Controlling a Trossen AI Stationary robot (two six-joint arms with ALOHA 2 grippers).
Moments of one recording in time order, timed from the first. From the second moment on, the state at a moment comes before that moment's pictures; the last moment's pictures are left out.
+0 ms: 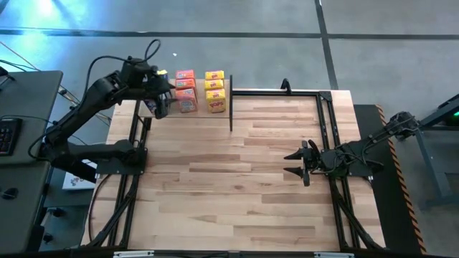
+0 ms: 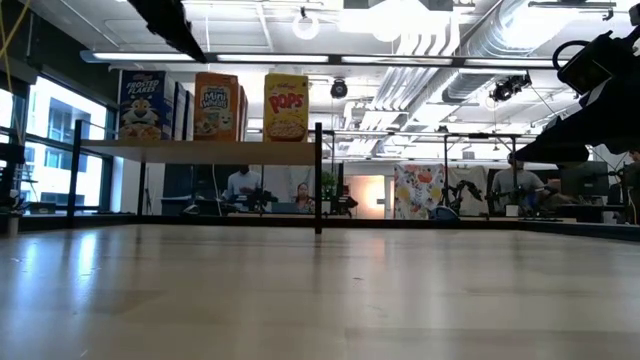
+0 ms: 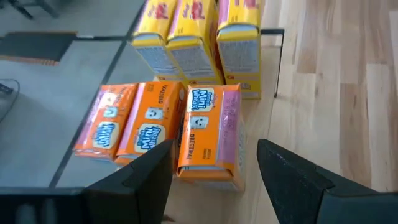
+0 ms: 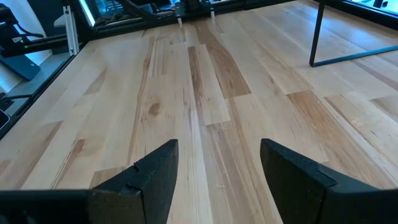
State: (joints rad) left arm 0.75 1.02 1.23 -0.92 0.14 0.54; right arm 0.45 0.43 0.01 0.07 0.46 0.34
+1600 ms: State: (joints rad) left arm 0.37 0.27 0.25 0.11 0.39 -0.07; right arm 0.45 0.43 0.01 0.07 0.46 0.34
